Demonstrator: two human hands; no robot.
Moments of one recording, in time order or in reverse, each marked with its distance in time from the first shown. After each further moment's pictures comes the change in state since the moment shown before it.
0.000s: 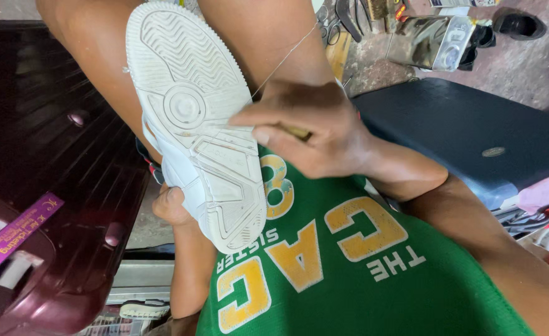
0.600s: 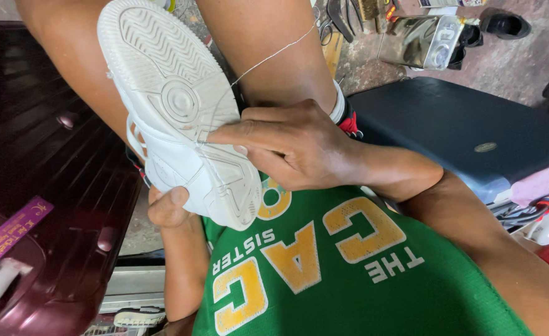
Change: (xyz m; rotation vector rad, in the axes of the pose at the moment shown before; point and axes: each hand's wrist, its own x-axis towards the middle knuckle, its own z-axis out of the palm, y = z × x) left_hand 0.002 0.008 -0.014 0.264 0.042 0.190; right_hand 0.004 -0.017 0.012 -0.107 -0.134 0.028
